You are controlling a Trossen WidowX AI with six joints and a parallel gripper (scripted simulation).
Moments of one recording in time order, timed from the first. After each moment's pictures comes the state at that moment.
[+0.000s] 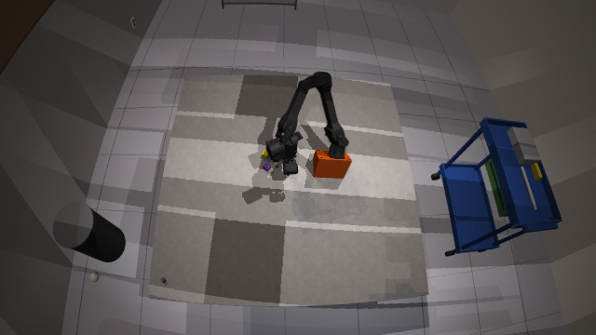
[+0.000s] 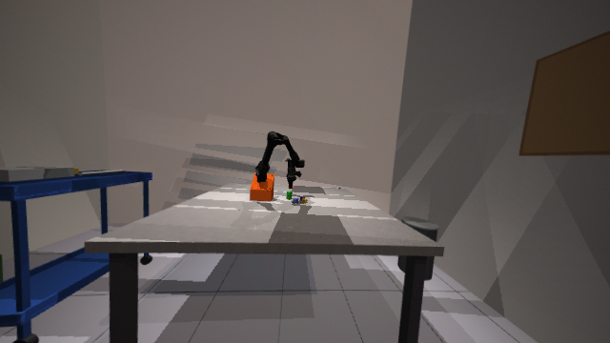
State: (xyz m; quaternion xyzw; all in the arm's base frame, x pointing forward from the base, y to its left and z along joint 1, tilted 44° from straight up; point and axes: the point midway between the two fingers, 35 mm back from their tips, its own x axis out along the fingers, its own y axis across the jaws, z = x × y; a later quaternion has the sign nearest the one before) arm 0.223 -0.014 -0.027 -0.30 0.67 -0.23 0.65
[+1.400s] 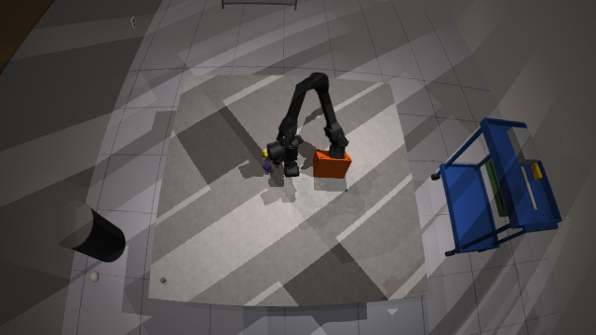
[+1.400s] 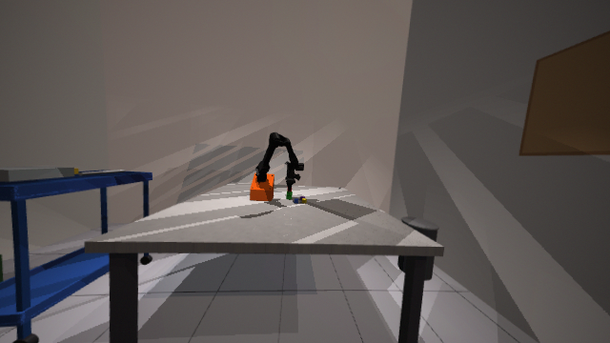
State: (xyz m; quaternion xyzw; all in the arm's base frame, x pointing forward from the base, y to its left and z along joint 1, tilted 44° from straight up) arm 0.216 -0.030 -0.044 -0.30 0.67 -0.23 0.64
